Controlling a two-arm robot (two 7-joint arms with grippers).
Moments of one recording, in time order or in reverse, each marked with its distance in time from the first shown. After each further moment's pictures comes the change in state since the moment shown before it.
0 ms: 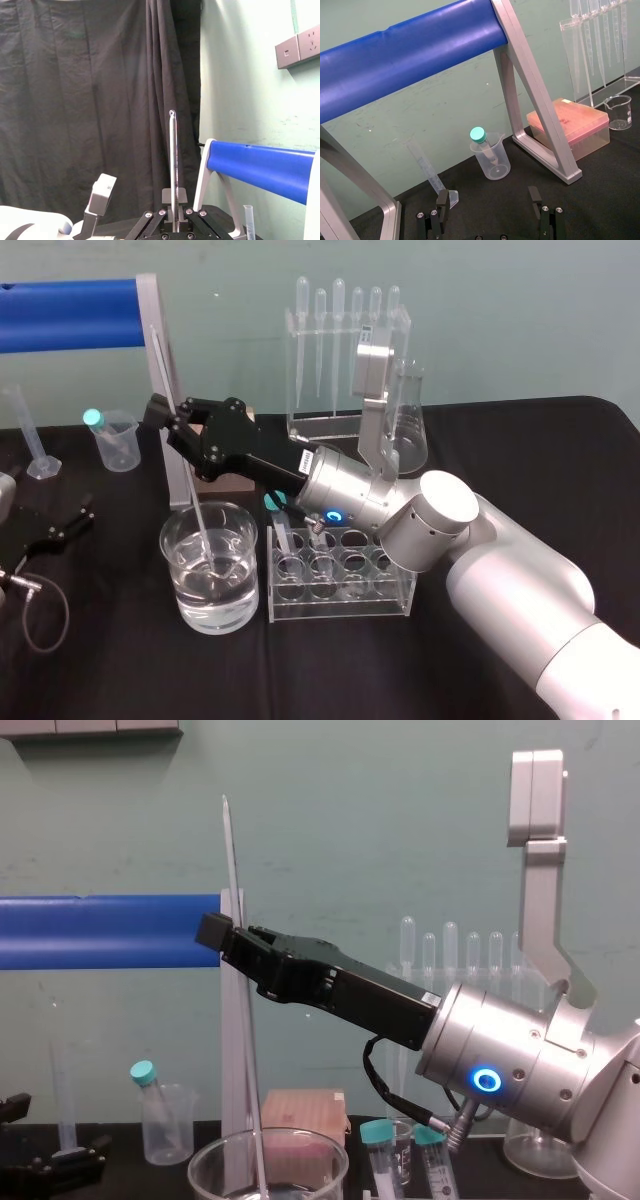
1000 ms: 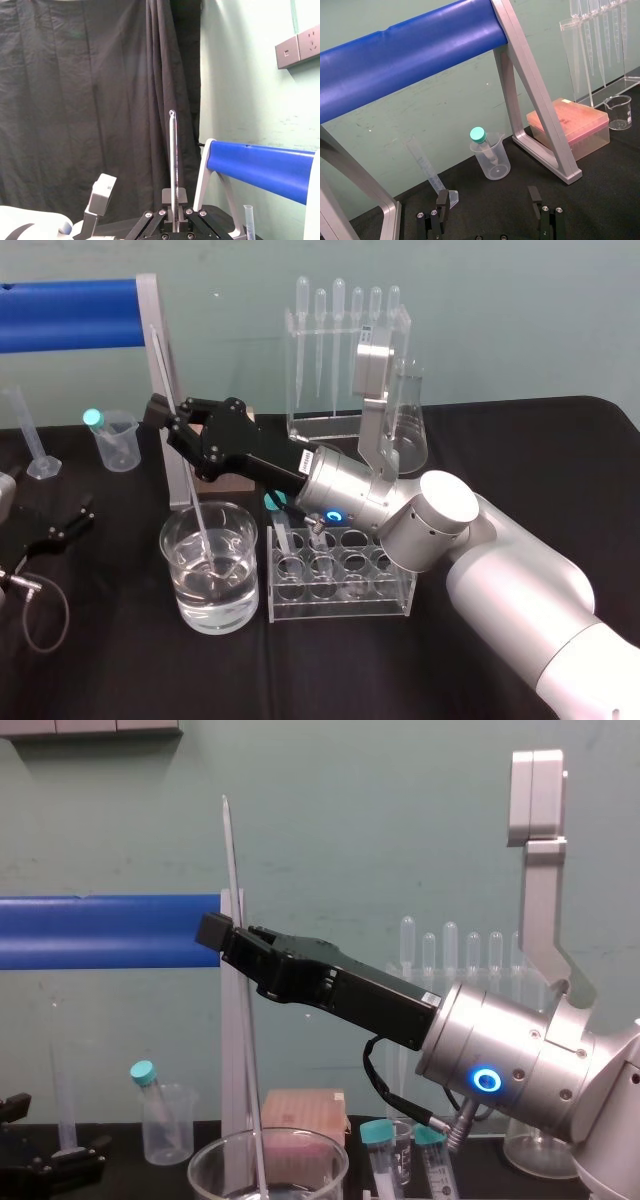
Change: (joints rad) left arm 0.000 0.000 0.000 0.000 0.000 0.000 0.000; right arm 0.000 0.000 0.000 0.000 0.000 0.000 0.000
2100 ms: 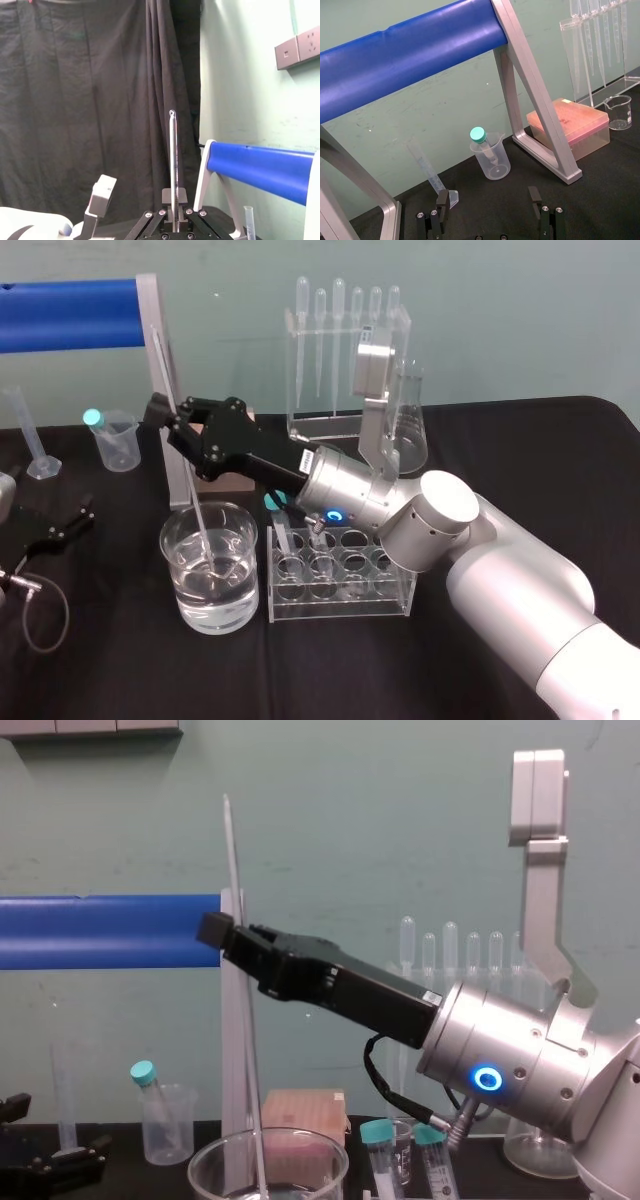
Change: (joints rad) left arm 0.000 0.000 0.000 0.000 0.000 0.000 0.000; right arm 0.000 0.000 0.001 0.000 0.002 0.000 0.002
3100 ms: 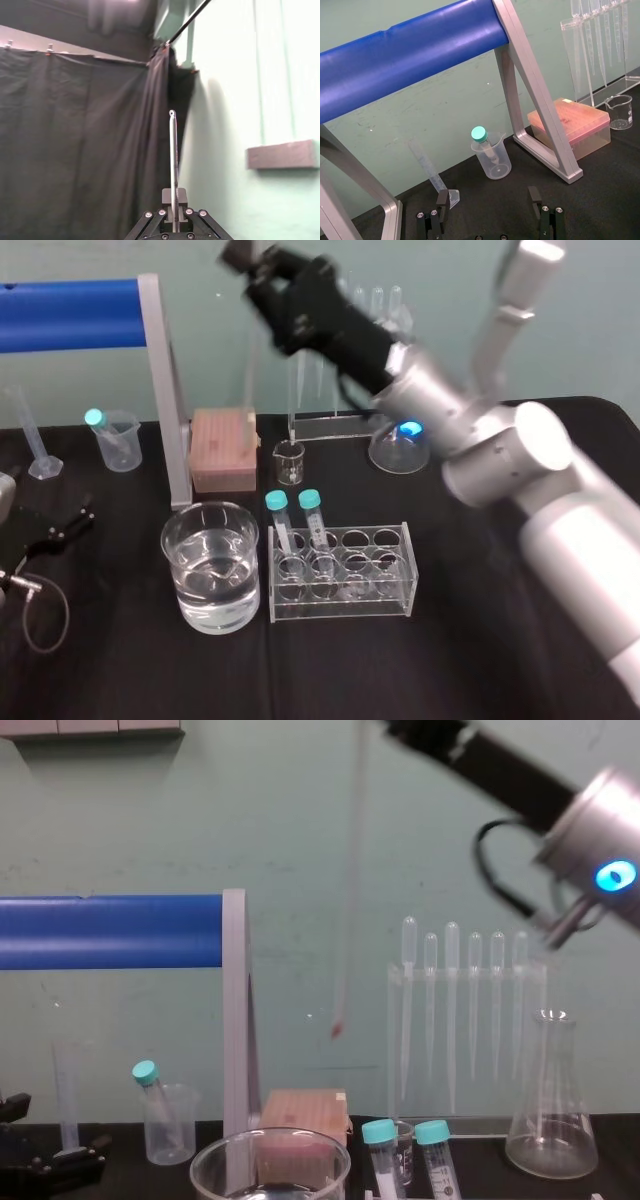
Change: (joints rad) left arm 0.000 0.000 0.000 0.000 0.000 0.000 0.000; right arm -0.035 0.118 0.134 -0.307 0.074 -0.071 -0.063
